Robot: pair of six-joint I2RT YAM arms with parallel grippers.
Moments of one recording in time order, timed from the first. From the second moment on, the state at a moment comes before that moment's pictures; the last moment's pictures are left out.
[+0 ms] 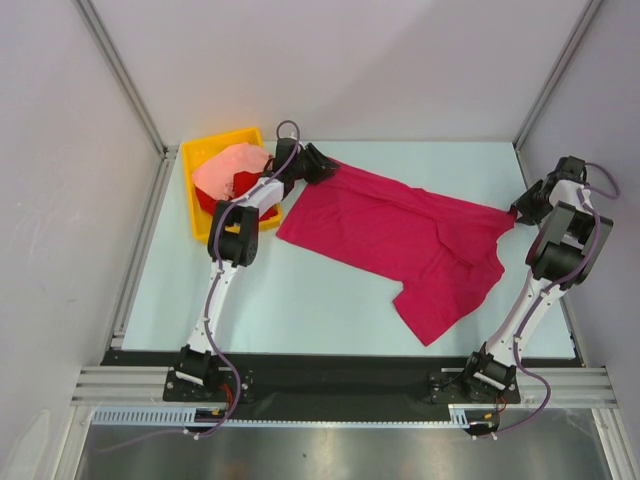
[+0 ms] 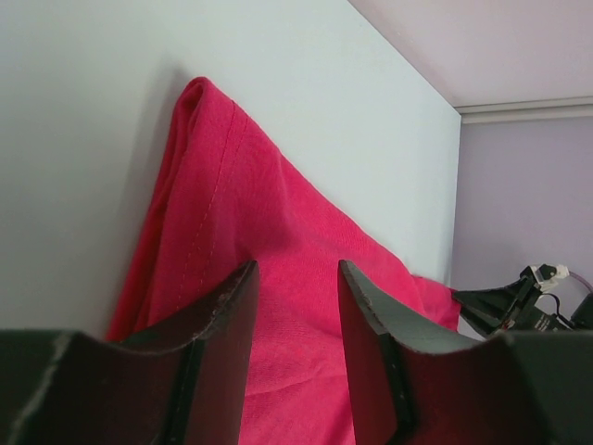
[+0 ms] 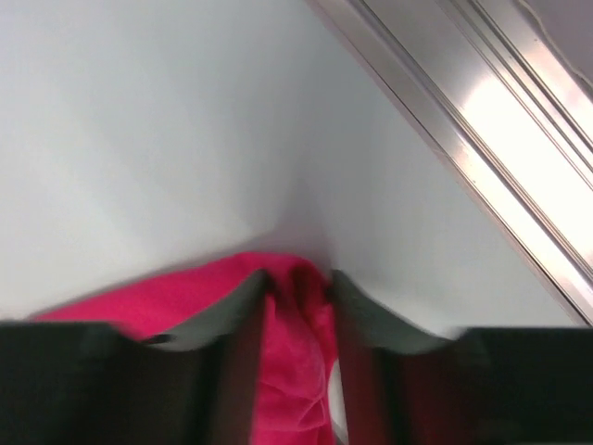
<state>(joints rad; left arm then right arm) -0.29 2.76 2.27 0.06 0.45 -0.99 -0.50 2.23 1.75 -0.57 -0.18 0.41</state>
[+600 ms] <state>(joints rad) -0.29 2.73 2.27 0.02 0.45 -0.95 -0.49 2.18 1.72 -0.69 -0.01 0.44</state>
